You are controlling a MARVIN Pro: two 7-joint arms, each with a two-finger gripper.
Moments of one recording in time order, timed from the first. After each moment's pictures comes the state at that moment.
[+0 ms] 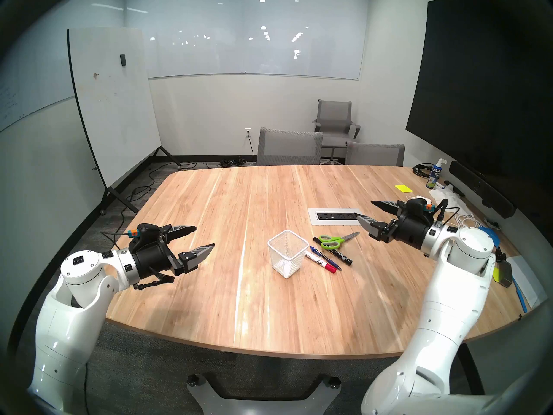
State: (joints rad) left arm 1.73 -1.09 -1.68 -1.93 -0.42 0.33 -0.73; right arm -1.21 -1.48 2.28 -1.60 -0.30 0.26 1.44
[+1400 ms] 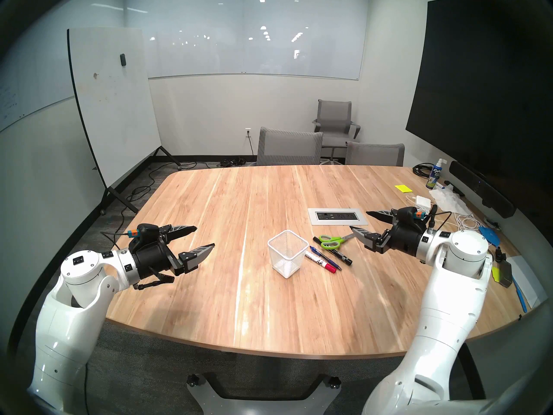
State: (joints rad) left arm 1.73 -1.09 -1.68 -1.93 -0.42 0.33 -0.73; right arm -1.26 -1.47 2.23 -1.63 -0.40 0.22 1.44
